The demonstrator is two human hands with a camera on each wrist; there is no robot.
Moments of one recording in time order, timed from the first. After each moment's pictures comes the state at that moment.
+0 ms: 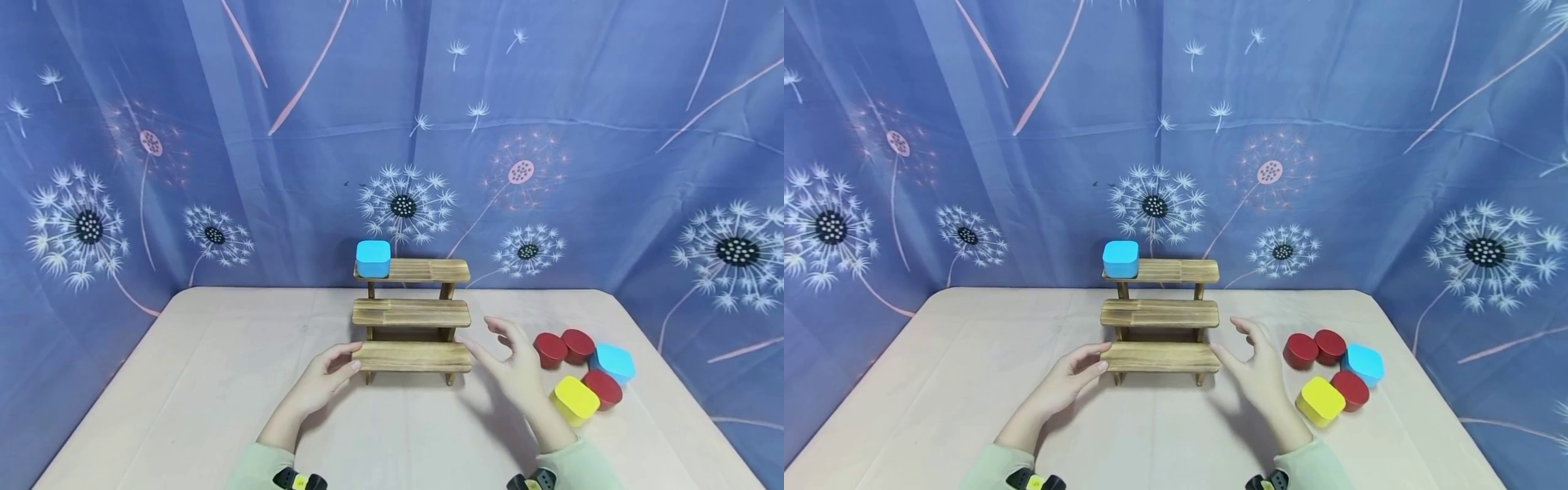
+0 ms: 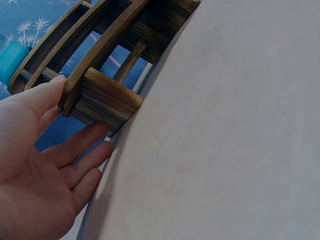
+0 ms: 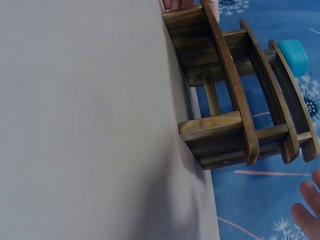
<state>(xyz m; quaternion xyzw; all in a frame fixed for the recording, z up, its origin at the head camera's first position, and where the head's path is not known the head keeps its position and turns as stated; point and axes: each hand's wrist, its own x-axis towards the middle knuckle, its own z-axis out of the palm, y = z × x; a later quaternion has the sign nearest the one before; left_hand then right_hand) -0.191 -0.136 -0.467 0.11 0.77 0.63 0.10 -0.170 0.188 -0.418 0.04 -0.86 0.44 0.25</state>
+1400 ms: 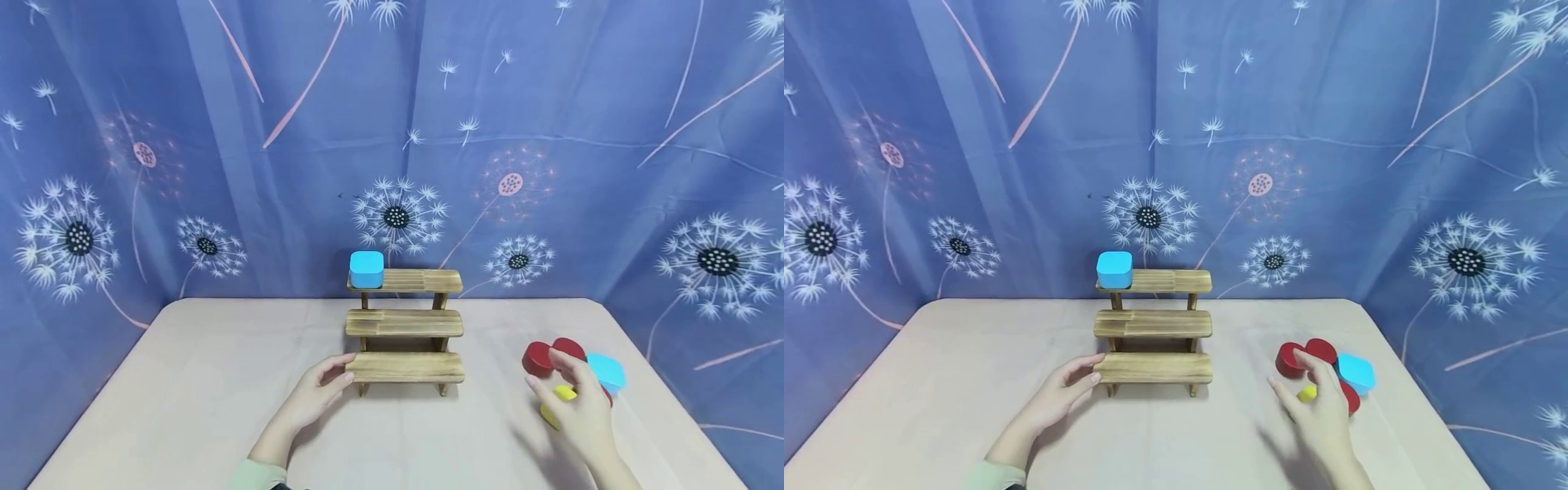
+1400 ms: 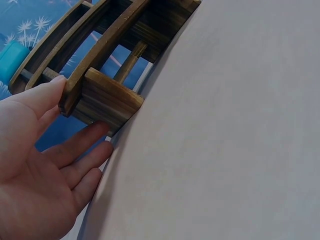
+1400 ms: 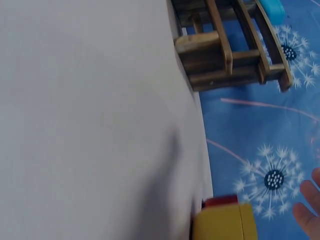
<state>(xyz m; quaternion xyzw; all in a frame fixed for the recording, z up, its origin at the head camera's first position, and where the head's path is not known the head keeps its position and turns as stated) -0.190 -0.136 -0.472 0.11 0.77 0.62 0.09 -0.116 0.257 -0.413 -0.02 -0.87 0.39 0.29</state>
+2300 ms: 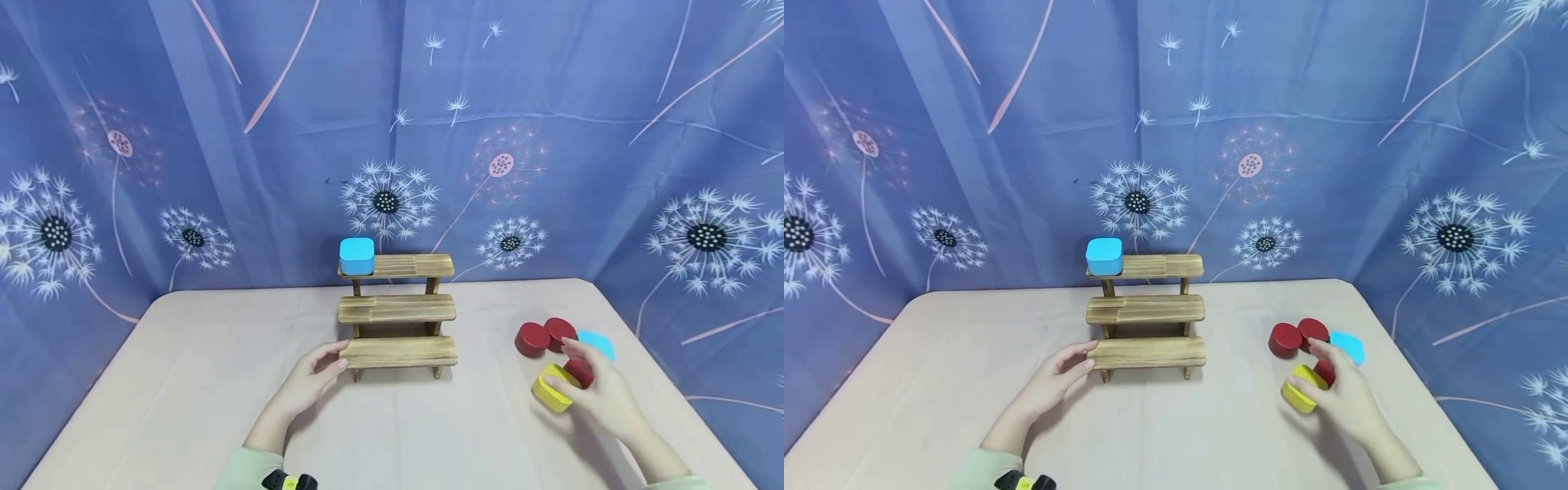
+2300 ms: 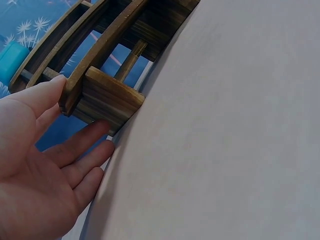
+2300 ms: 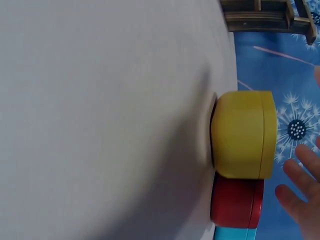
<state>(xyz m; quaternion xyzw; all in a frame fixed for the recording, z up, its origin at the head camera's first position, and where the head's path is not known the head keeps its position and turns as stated) -0.191 -0.136 -0.466 0.10 0.77 0.62 0.09 -0.110 0.323 -0.419 0.04 -0.93 0.32 0.18</state>
